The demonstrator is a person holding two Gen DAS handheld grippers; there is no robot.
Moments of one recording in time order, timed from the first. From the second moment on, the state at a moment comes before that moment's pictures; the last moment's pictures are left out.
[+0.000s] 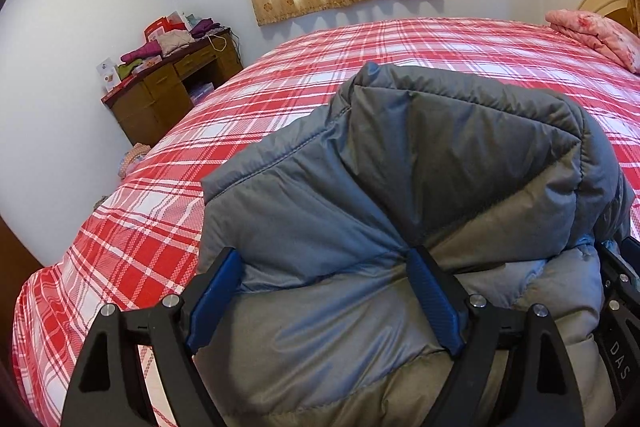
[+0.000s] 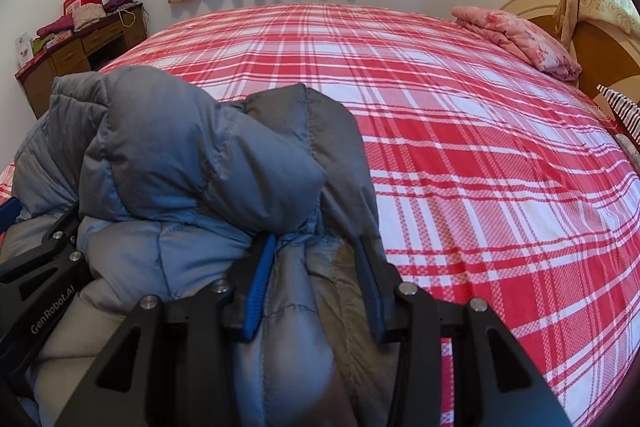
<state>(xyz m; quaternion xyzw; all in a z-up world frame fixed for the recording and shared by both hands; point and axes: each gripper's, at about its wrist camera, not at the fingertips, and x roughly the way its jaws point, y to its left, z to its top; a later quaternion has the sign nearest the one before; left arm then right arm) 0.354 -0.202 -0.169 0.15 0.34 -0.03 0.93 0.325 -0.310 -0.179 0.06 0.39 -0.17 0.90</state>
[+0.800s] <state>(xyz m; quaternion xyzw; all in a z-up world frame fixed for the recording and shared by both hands) 0.355 -0.206 -0.175 0.16 0.34 -0.03 0.92 0.328 -0.309 -0.184 0.06 0.39 -0.17 0.90</state>
